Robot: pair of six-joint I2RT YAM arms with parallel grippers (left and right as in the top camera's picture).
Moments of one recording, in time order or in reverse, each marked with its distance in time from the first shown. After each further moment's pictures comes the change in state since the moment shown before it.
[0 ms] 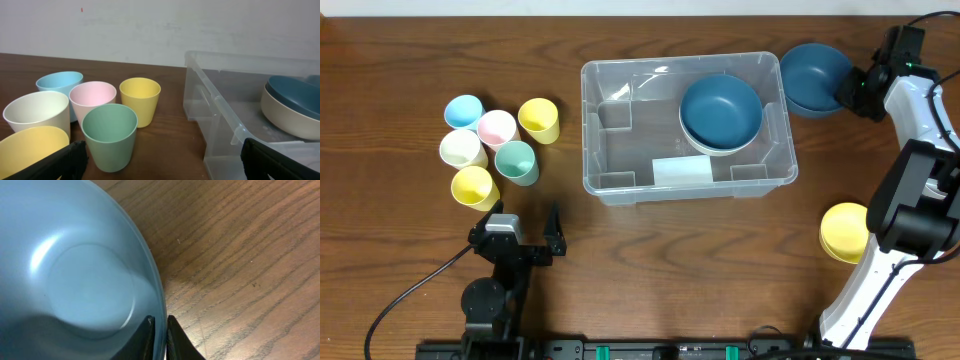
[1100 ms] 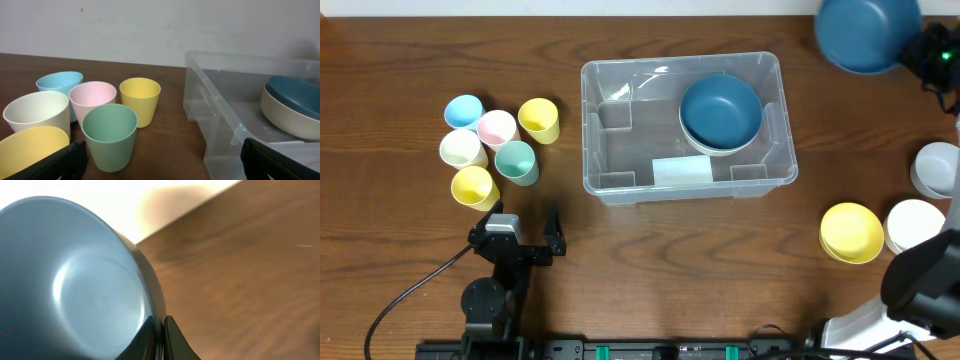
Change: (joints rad) left arm 0.000 0.000 0.000 0.000 0.000 0.000; right arm -0.091 -0.423 -0.003 -0.020 -0.305 0.000
